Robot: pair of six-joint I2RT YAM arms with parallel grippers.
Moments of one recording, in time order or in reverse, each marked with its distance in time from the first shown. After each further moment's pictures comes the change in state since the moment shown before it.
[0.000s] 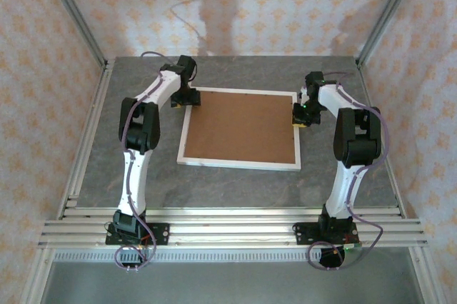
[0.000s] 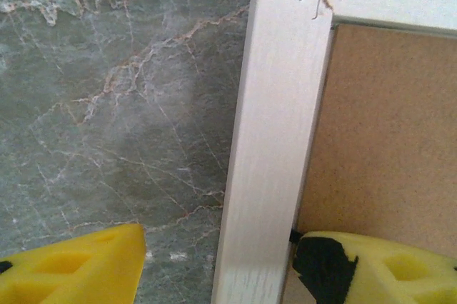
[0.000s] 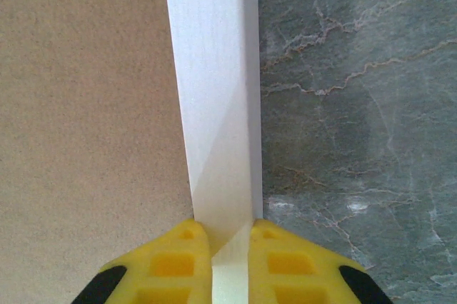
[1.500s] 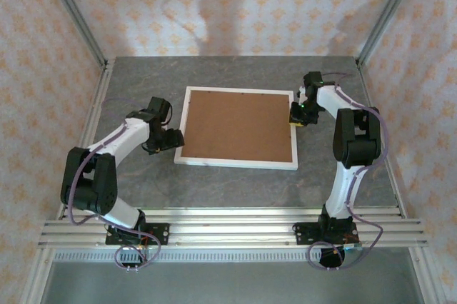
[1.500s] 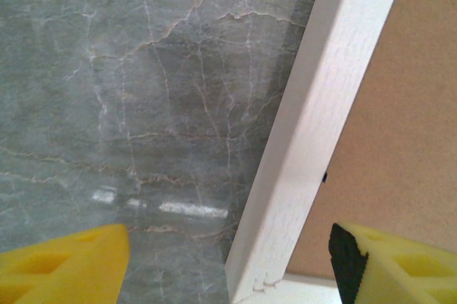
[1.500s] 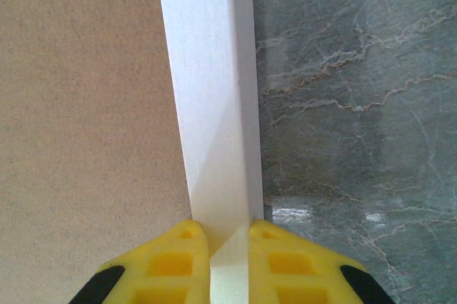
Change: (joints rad) left arm 0.026 -0.820 -1.035 0.218 0.076 -0.167; right arm 0.012 -0.008 -0.021 0.054 -0.028 0.037
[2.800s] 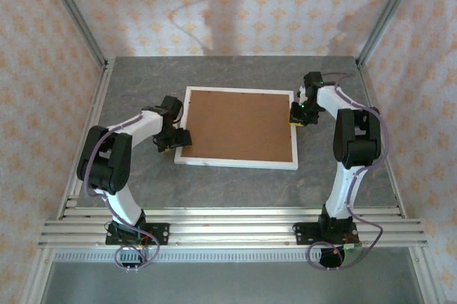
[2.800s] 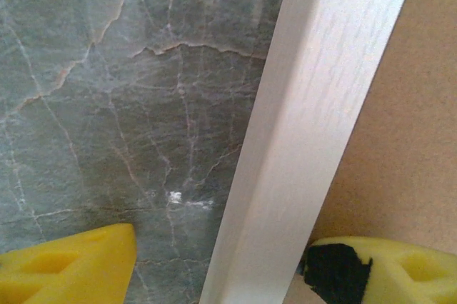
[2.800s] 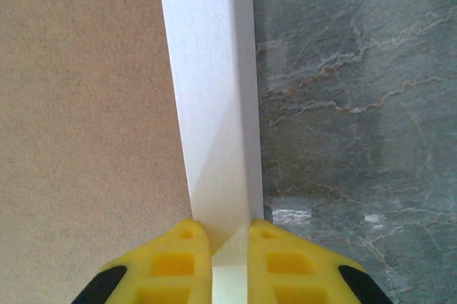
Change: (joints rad) left arm -0.058 0.201 0.080 0.048 0.012 0.002; right arm 0.000 -0.004 -0.006 0.012 0.003 0.000
